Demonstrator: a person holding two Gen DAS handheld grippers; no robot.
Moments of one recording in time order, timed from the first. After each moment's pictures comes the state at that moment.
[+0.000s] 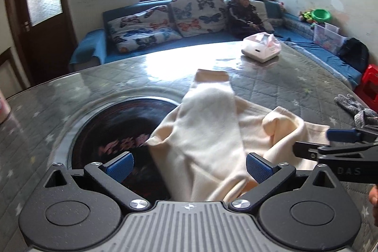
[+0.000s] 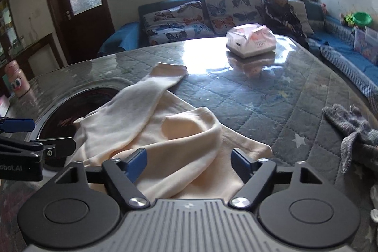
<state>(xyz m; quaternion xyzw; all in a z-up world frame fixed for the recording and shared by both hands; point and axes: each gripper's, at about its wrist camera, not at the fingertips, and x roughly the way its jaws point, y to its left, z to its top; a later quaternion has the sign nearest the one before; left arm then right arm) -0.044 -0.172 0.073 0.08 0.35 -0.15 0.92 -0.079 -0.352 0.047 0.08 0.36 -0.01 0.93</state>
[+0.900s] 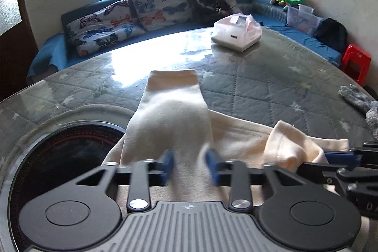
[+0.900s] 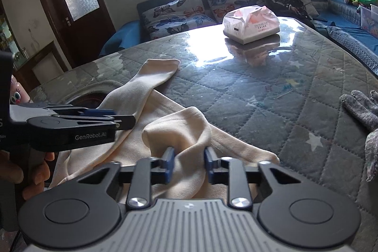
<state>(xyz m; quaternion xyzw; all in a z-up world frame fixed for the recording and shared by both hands) 0.039 -0.226 0.029 0.10 0.36 -0.23 0.90 -0.052 -0.377 0.023 0.13 0.37 0.02 0.92</state>
